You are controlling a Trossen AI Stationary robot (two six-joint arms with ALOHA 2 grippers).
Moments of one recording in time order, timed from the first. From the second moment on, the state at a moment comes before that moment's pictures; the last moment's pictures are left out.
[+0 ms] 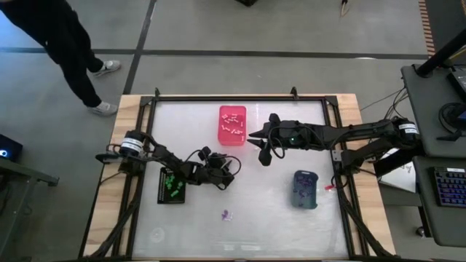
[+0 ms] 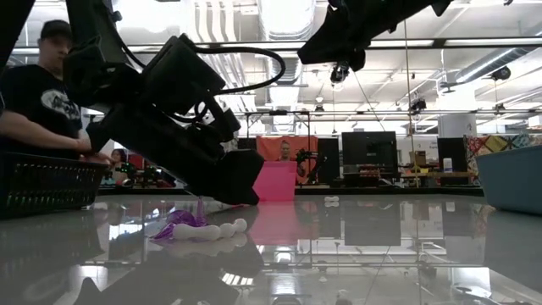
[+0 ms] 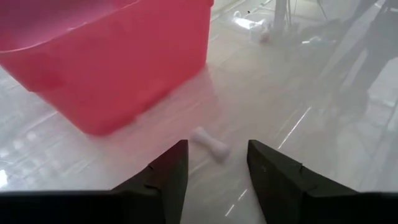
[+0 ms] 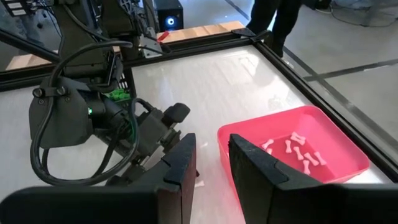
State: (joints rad) left arm -0.18 2.00 0.72 0.55 -0.81 -0.51; right arm -0.04 1.32 0.93 -0.01 0.19 0.13
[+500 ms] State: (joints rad) left arm -0.18 2.00 0.72 0.54 -0.79 -0.53; right arm -0.03 1.32 0.93 -0.03 0.19 0.14
